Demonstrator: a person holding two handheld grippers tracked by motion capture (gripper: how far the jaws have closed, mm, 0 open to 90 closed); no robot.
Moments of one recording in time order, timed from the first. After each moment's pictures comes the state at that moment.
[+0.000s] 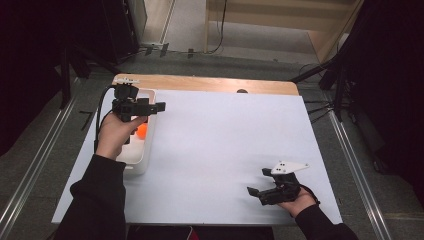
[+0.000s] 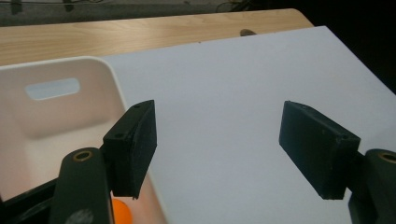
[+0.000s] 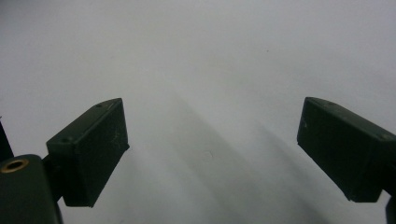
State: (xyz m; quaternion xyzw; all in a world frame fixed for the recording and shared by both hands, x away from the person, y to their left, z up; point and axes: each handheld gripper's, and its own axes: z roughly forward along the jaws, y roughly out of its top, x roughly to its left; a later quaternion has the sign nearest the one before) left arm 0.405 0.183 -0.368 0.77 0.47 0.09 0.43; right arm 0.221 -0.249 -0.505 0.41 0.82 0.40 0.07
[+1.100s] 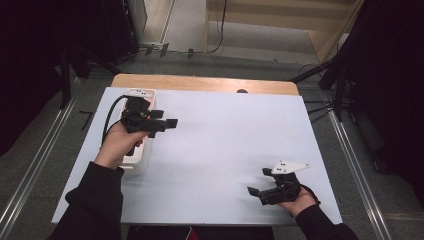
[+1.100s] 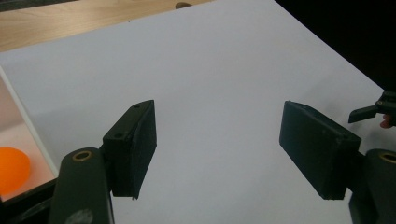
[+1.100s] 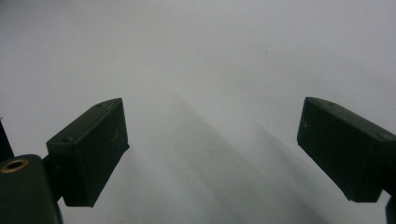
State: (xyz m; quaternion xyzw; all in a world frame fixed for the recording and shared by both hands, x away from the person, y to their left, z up) left arm 0.373 0.163 -0.376 0.82 0.39 0.05 0.43; right arm 0.221 -0.250 -0.504 0.41 0.82 0.40 0.07
